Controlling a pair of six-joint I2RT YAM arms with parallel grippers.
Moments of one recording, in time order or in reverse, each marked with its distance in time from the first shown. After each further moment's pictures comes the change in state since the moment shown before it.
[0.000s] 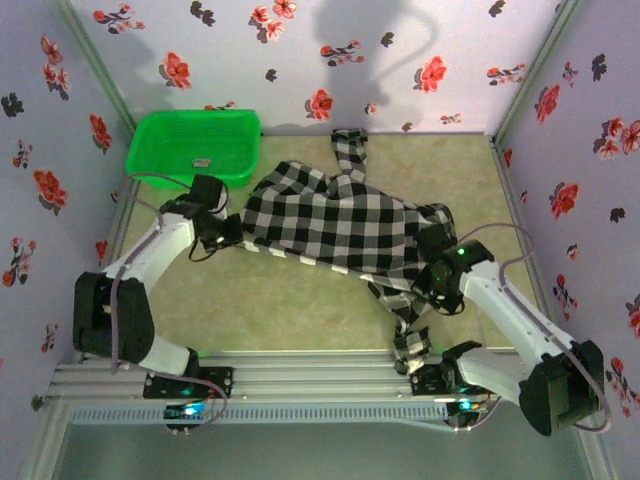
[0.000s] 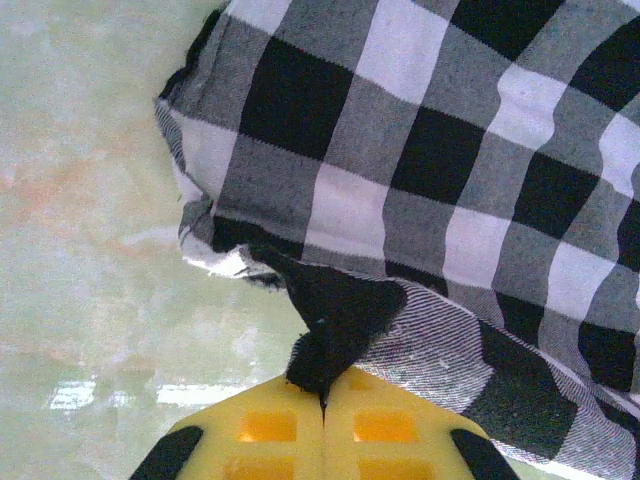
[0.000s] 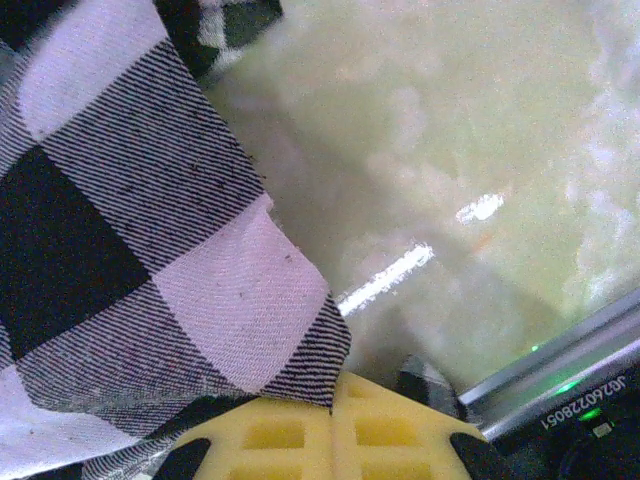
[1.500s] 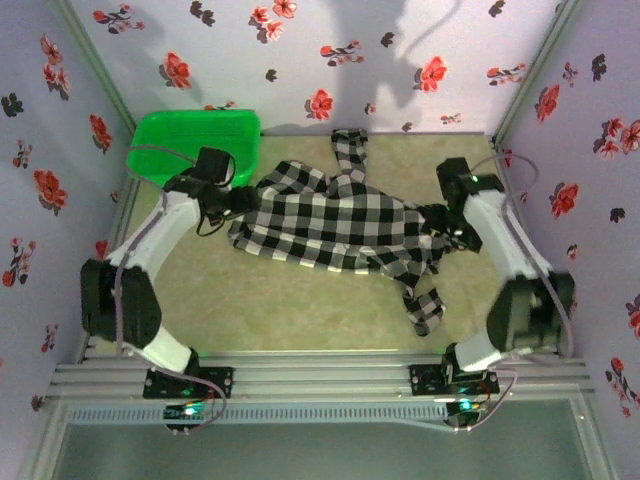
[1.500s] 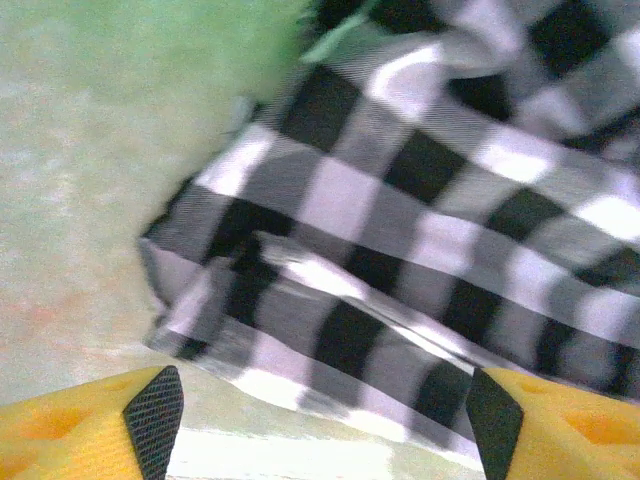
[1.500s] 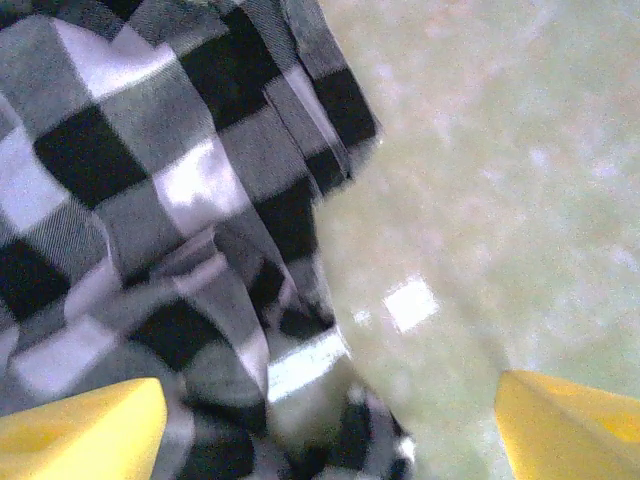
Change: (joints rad) left arm -0.062 0.064 0.239 -0.026 -0.074 -0.084; right arm -0.256 0.341 0.442 -0.027 0.106 -0.433
